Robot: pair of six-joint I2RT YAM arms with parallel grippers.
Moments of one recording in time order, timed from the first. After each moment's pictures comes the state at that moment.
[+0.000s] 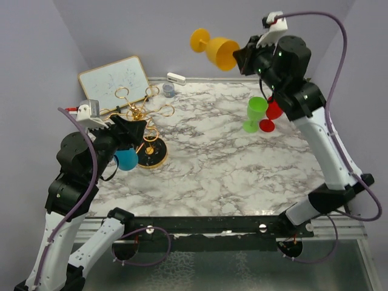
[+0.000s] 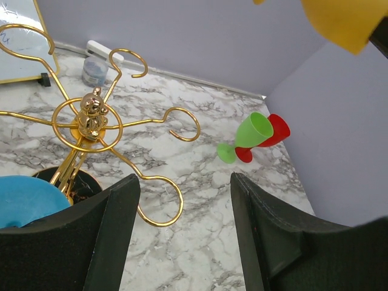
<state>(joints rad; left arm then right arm) -0.38 0.67 1.21 -0.63 -0.05 -0.55 0.60 1.47 1.92 -0.45 0.12 0.16</state>
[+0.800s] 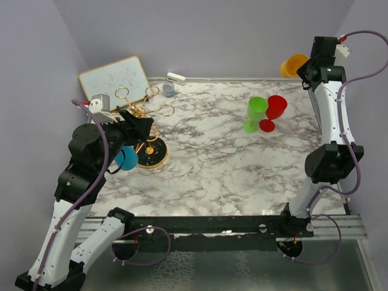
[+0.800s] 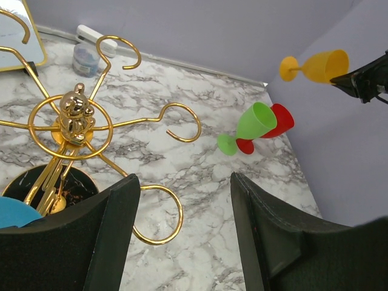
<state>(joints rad) -0.38 0.71 1.17 -0.57 -0.01 -0.55 -0.05 1.84 2.06 -0.78 0.33 0.67</state>
